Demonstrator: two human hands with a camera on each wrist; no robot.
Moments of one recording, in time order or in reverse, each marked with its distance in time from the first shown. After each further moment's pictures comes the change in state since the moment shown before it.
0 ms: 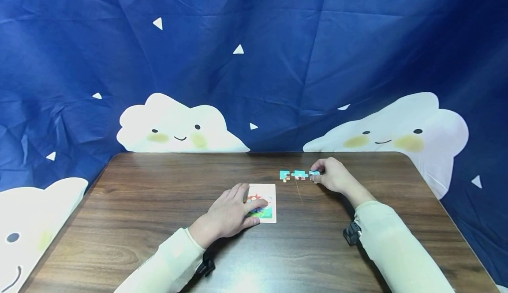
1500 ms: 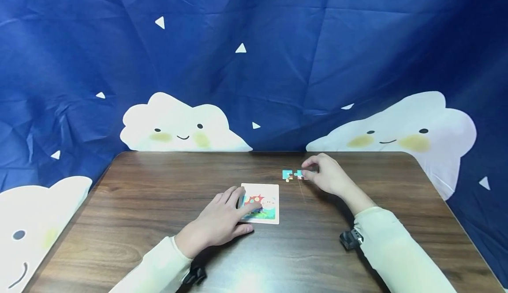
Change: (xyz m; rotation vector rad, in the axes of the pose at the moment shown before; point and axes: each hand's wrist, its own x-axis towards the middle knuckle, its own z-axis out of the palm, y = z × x) left_hand -0.028 -0.010 -0.005 -0.059 0.026 0.021; right_hand -0.007 -0.039 0.002 0.040 0.100 -0.066
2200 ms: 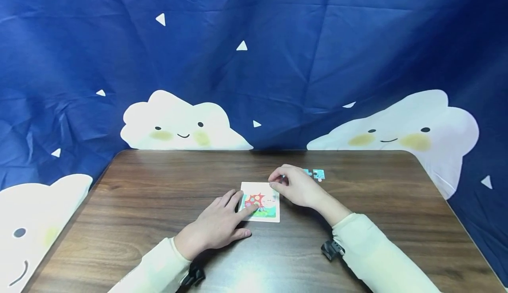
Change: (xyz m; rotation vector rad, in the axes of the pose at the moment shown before) left_hand -0.012 0.003 -0.001 0.067 -0.029 0.006; right_hand -0.007 -0.065 0.042 0.127 -0.098 -0.150
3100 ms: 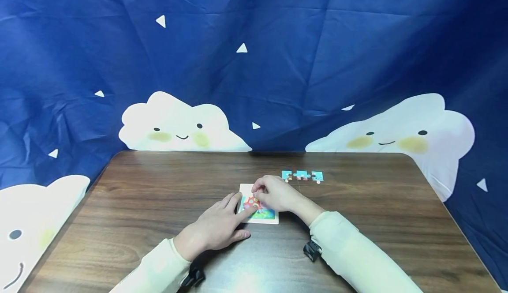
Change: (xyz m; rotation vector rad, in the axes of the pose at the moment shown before) left_hand 0.003 0.002 -0.002 -0.030 -0.048 -0.008; right_hand 0.024 -0.008 0.039 -0.011 -0.190 0.018
